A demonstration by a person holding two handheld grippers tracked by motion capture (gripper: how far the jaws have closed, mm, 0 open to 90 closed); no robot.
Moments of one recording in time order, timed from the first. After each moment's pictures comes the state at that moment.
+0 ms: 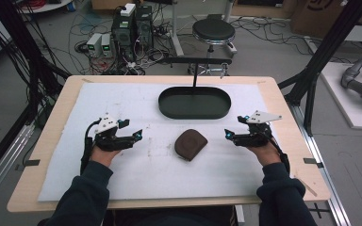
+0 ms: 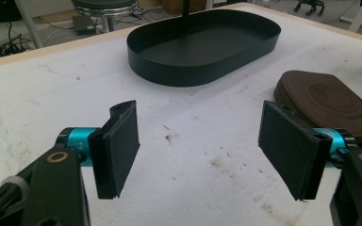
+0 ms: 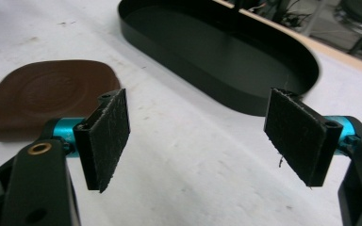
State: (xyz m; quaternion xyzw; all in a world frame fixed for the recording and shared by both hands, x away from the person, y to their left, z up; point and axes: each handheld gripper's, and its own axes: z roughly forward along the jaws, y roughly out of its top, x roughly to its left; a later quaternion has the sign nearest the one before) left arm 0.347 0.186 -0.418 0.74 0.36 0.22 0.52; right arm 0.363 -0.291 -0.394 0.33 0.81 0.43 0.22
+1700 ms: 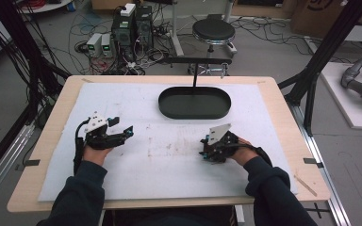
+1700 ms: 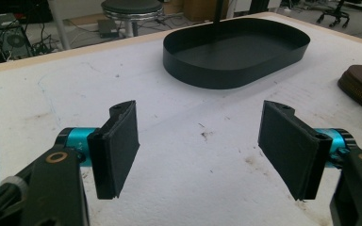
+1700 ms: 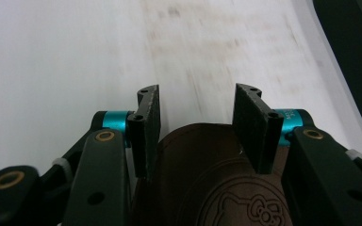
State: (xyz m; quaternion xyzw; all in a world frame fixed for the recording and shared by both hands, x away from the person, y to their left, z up) left arm 0.347 0.211 -0.417 0.72 0.39 0.24 0.52; right arm 0.367 -0.210 -0.421 0.05 0.94 0.30 0.14
